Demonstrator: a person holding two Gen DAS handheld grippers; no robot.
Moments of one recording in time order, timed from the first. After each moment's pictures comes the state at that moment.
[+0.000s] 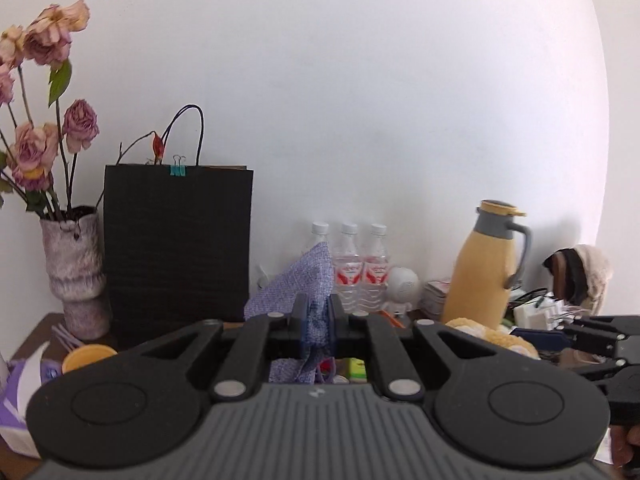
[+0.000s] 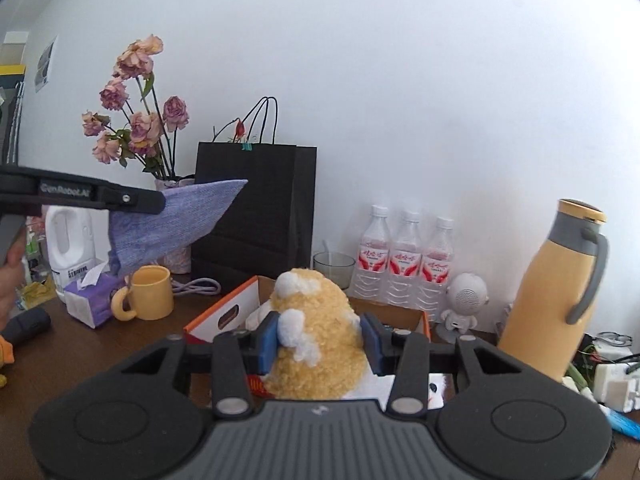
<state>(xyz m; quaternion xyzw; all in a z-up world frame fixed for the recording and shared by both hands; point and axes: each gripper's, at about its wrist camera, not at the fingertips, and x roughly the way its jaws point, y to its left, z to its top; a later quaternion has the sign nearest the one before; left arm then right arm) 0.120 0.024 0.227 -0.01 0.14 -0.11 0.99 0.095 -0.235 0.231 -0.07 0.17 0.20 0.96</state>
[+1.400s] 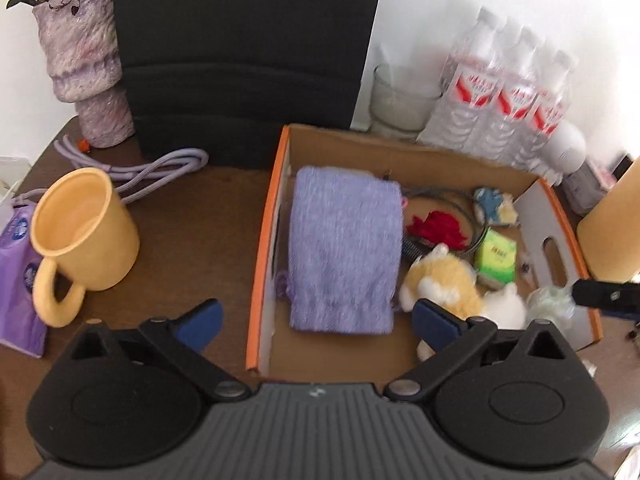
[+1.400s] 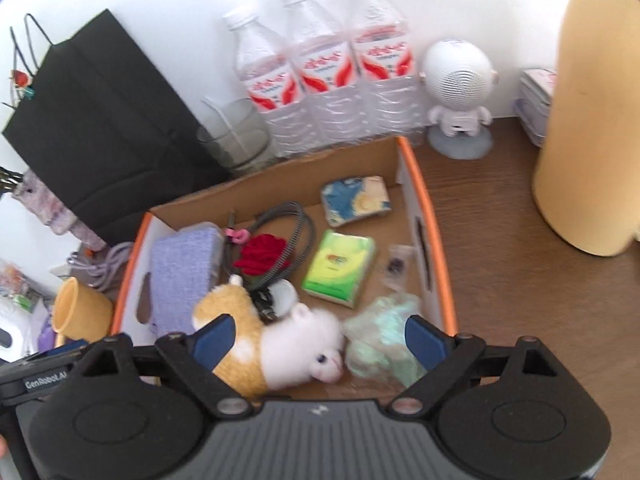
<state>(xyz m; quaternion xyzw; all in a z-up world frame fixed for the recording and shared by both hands) 0.297 0.039 0.123 -0.05 0.48 0.04 0.87 0.322 -0.282 0.162 0.12 0.50 0.09 0.85</state>
